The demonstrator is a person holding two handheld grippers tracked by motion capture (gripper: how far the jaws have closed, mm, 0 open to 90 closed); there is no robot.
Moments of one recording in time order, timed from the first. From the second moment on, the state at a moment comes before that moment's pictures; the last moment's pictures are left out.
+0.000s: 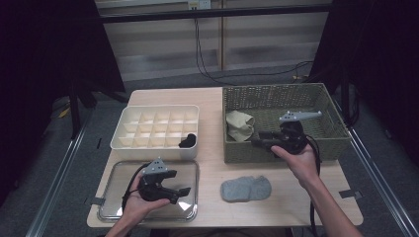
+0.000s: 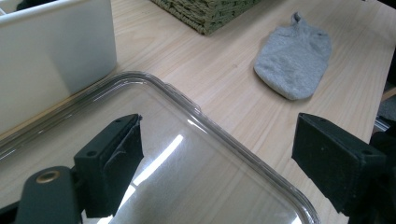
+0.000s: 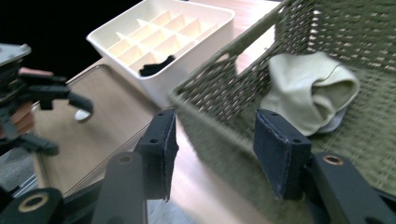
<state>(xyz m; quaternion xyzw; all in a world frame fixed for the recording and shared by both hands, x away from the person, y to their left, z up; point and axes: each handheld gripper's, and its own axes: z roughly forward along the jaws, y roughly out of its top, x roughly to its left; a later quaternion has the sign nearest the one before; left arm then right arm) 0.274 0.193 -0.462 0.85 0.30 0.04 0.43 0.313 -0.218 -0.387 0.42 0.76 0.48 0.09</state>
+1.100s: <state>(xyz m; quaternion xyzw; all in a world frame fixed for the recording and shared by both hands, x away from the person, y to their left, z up) 0.276 0.201 -0.464 0.85 0.30 0.04 0.43 0.445 -0.194 -0.398 0.45 0.80 0.38 0.08</state>
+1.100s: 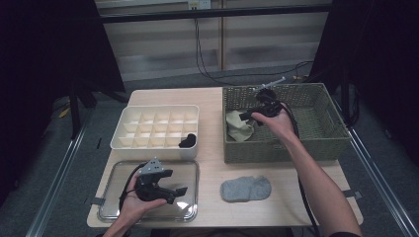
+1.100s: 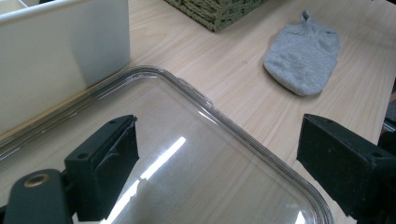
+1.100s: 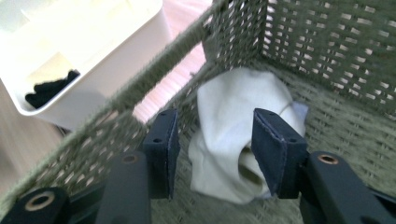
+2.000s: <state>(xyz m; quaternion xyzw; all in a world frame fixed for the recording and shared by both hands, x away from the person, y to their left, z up) 0.280 0.206 -0.465 0.85 0.31 0.05 0.43 0.494 -0.172 -0.454 0.47 0.85 0.24 0.02</state>
